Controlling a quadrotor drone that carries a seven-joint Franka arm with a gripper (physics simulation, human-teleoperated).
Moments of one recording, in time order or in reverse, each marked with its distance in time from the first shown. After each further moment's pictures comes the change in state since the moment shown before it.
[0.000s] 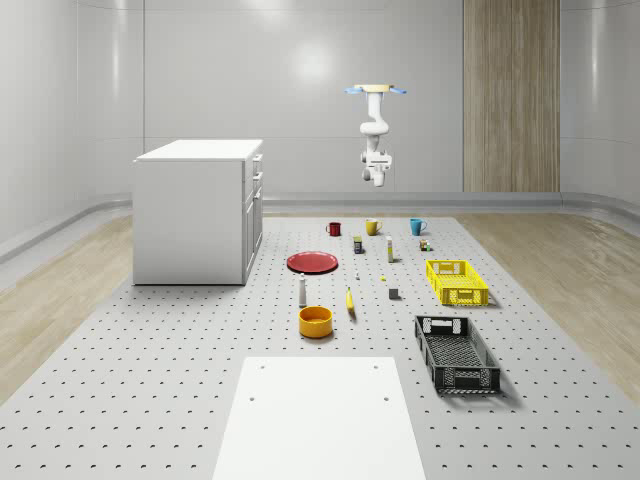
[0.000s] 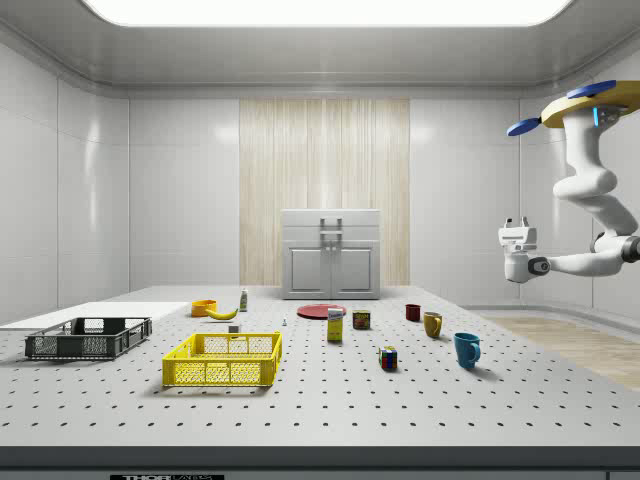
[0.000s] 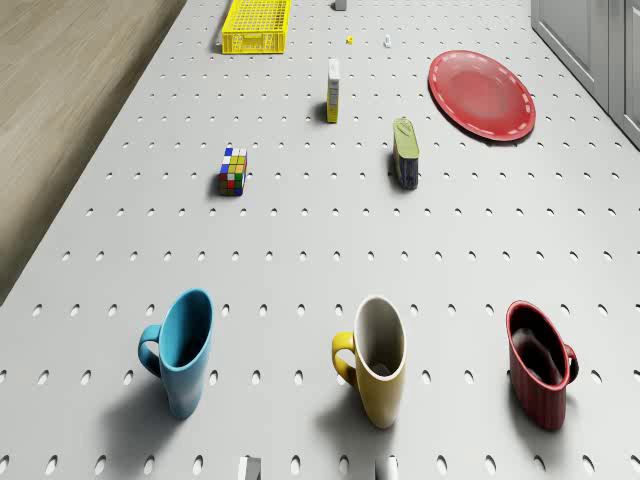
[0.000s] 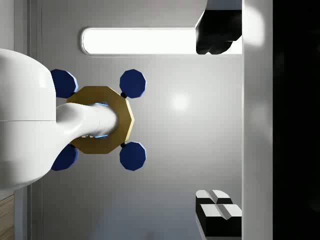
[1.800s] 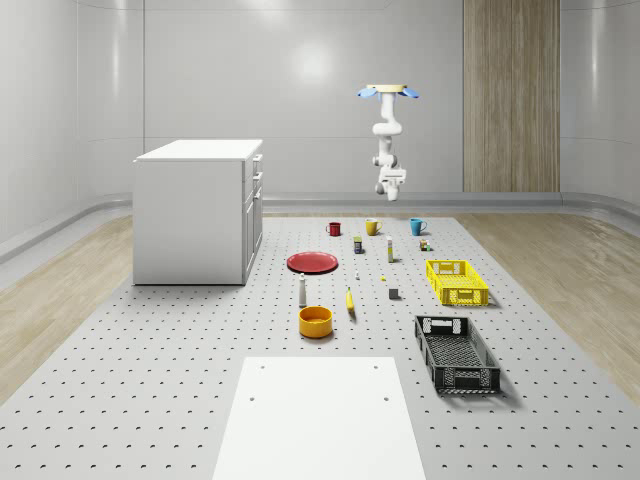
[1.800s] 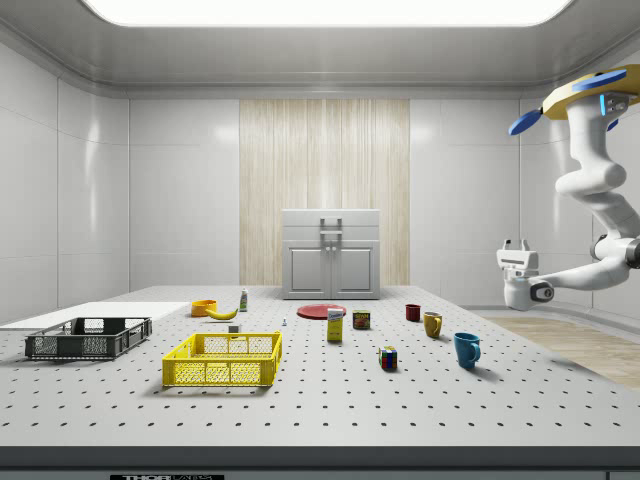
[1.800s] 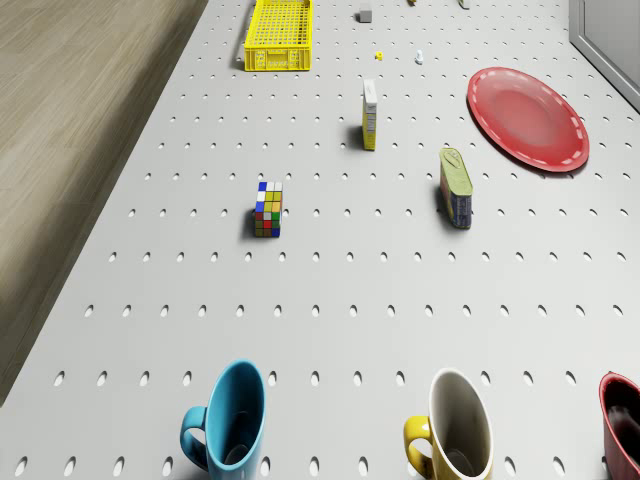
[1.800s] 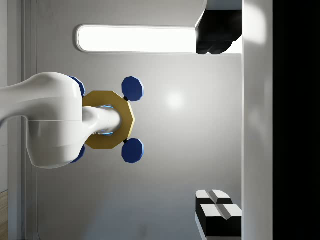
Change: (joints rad) arm -0.008 0.081 0.005 0.293 0.002 -0.184 -0.004
